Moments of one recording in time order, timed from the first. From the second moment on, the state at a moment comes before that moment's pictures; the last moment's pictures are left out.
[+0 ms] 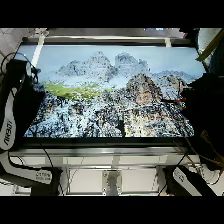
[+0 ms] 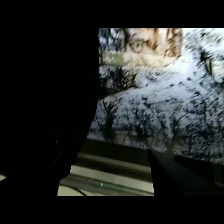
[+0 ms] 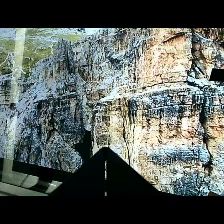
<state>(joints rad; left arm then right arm) 0.13 -1.60 1.49 1.93 -1.59 -1.46 -0.39 -0.98 1.41 -0.95 1.55 1.37</state>
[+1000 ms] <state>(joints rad) 0.36 -1.70 1.25 1.99 -1.42 -1.33 -0.39 -1.03 1.39 -0.95 1.46 1.37</state>
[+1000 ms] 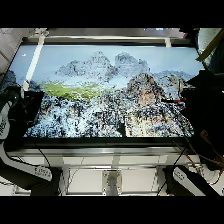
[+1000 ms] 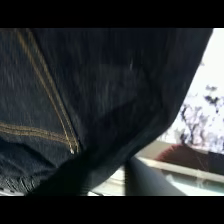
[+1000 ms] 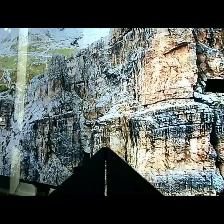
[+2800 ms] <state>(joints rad) -0.17 -1.50 1.33 1.37 -0.98 -1.46 -0.16 -1.05 0.95 -0.99 1.27 1.31</state>
